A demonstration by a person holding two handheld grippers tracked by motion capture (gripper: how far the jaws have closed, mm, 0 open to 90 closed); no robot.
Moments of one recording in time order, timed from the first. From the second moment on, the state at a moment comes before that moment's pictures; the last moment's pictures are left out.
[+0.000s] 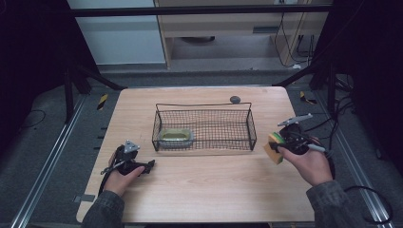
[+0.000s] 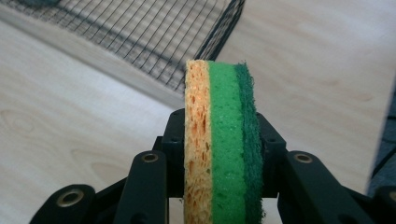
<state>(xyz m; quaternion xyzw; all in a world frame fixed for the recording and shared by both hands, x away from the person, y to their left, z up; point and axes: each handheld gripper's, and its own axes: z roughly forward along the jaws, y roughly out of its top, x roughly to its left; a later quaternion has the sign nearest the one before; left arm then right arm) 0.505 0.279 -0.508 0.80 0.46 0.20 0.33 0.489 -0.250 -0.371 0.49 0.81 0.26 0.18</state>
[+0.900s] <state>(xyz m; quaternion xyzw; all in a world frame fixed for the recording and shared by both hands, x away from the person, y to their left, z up) 0.505 0.279 -0.508 0.80 0.46 0.20 0.33 0.569 -0.205 -0.283 0.45 0.80 0.29 0.27</state>
